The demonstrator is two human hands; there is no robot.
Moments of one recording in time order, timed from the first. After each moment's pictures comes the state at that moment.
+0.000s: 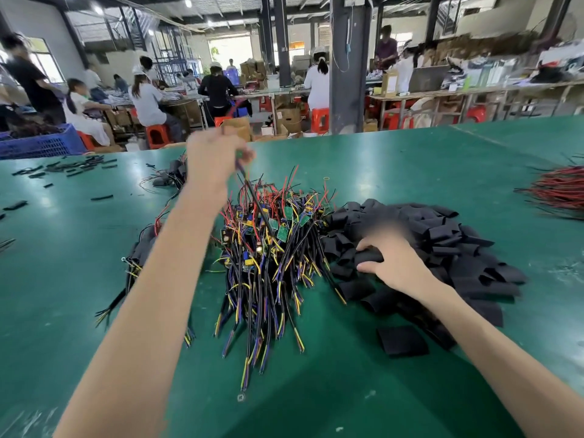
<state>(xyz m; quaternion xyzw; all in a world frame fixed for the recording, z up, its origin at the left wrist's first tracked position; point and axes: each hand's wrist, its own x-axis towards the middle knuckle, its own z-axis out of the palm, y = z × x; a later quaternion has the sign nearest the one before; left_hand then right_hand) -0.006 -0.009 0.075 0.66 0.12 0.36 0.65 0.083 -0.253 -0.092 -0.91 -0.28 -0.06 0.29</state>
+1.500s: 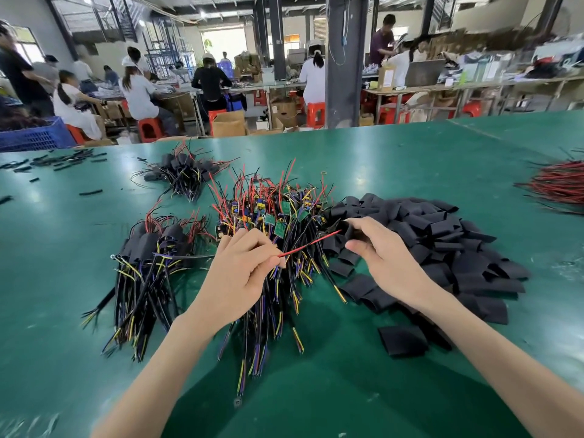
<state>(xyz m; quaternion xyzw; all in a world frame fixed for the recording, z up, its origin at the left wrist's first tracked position) -0.065 -0.014 -0.062 0.93 -0.12 0.32 0.17 0.043 -0.236 -0.068 -0.80 -0.37 -0.10 0.46</state>
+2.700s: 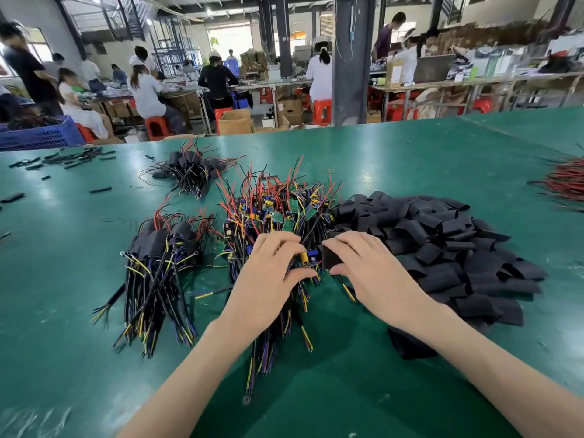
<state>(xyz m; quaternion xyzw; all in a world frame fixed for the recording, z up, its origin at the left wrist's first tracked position) -0.056 -0.043 -0.076 0.93 -0.07 0.30 0.19 0.023 -0.217 -0.082 -0.82 -0.46 -0.30 0.13</state>
